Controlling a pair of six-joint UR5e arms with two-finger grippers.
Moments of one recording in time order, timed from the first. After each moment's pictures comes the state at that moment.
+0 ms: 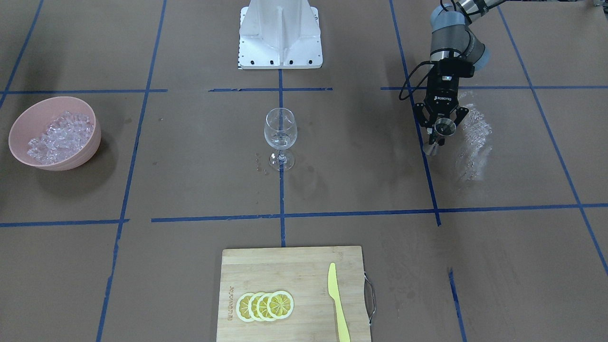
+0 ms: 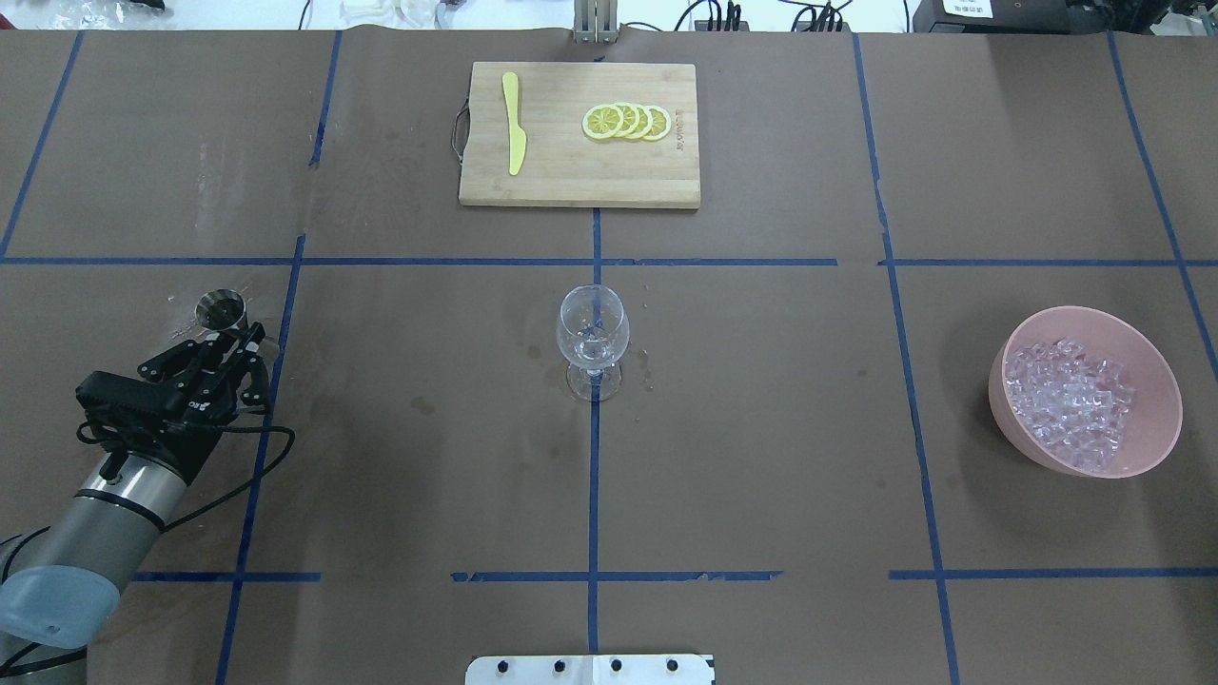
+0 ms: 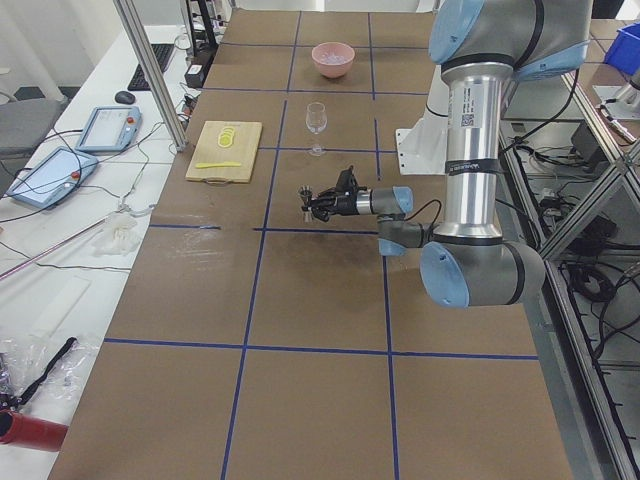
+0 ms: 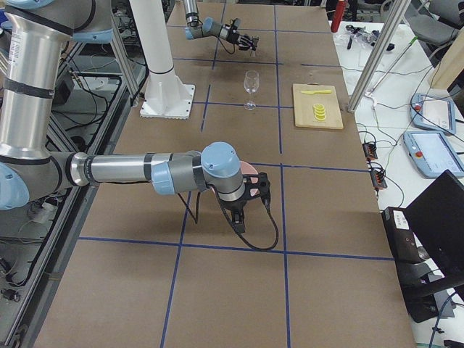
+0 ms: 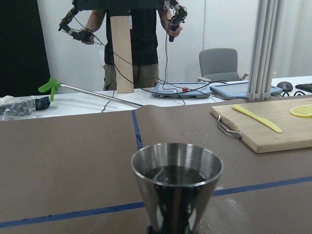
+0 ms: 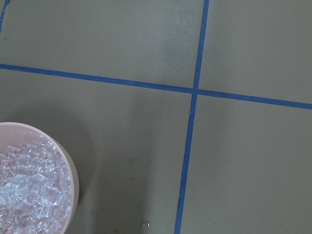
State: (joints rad) left arm -0.23 -1.55 -1.66 -2.93 -0.59 -0.76; right arm 1.60 -1.84 1.92 -1.42 2.38 0.01
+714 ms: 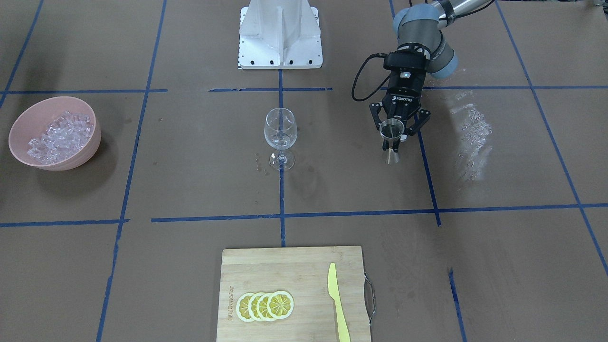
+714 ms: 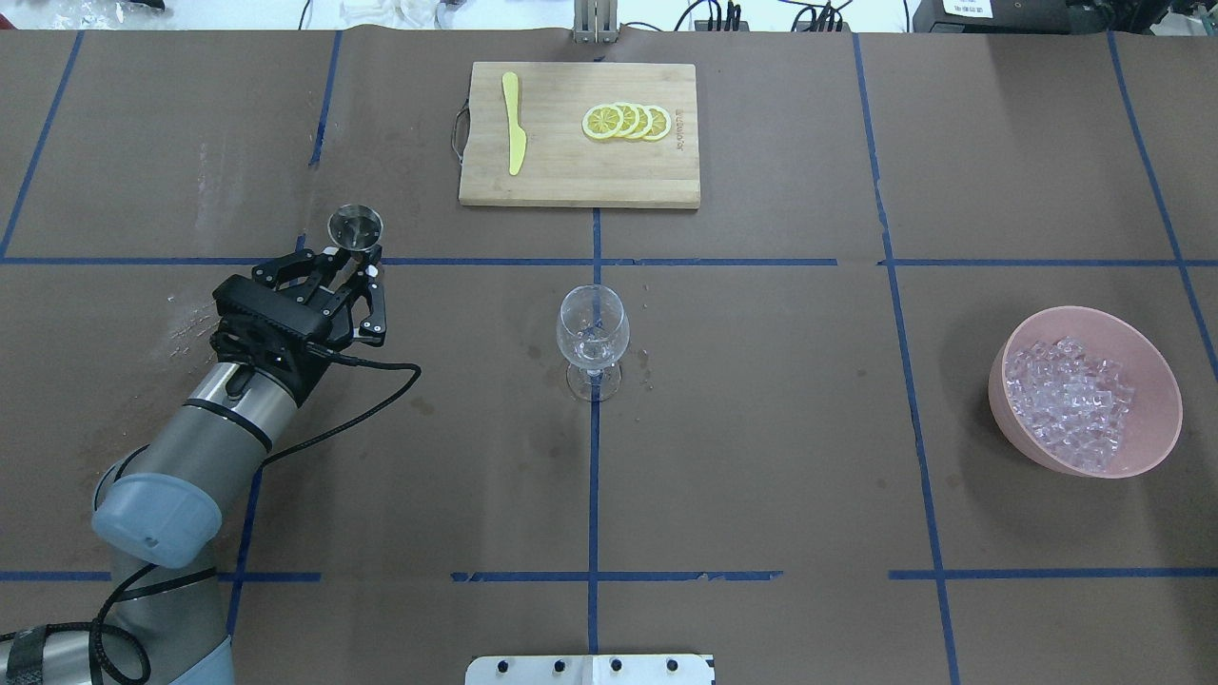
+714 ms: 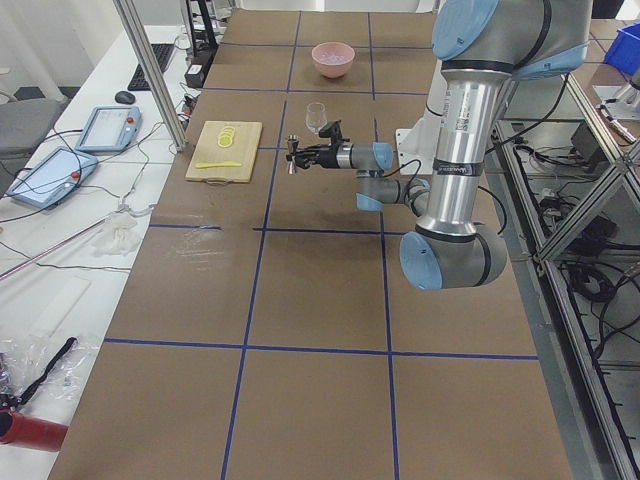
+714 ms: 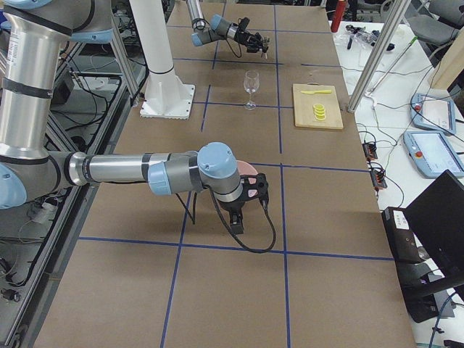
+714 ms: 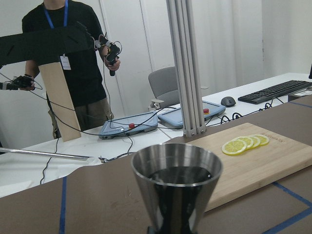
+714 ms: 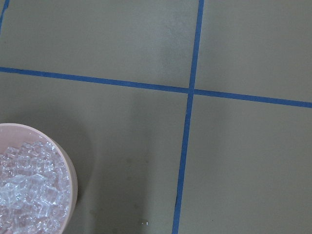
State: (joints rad) left arm -0.34 -1.79 -1.73 -2.79 -0.75 -0.40; right arm 1.62 -1.85 1.93 -1.42 2.39 0.01
